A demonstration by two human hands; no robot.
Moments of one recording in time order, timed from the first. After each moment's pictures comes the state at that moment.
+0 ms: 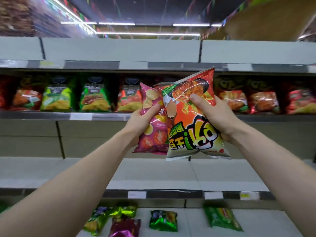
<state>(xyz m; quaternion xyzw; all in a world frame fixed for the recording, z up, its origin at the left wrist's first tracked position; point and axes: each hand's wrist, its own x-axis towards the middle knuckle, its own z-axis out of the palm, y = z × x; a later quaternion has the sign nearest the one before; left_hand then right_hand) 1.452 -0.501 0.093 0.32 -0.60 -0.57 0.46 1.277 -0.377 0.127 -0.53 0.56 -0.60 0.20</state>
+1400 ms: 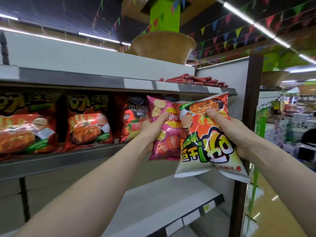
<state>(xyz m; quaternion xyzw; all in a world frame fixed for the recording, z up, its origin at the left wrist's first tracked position) 0.798 -0.375 0.125 0.15 -0.63 -0.70 0.31 0.731 -0.167 0.149 -0.28 0.68 -0.66 0.12</state>
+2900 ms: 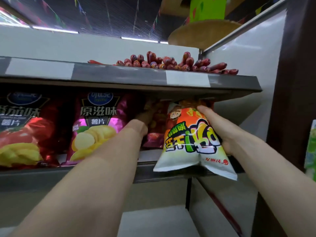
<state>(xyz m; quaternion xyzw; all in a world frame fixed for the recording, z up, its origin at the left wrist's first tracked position) 0.443 -0.444 0.150 0.32 -0.59 -0.59 0.45 0.350 -0.243 0.161 -0.35 0.62 -0.62 0.33</state>
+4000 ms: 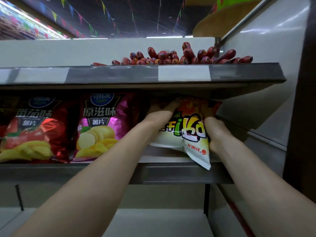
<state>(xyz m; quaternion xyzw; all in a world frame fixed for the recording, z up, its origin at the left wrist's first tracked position) 0.452 -0.375 0.160 0.38 -0.68 -0.46 0.44 0.320 -0.310 0.132 -0.29 0.56 -0.70 0.34</state>
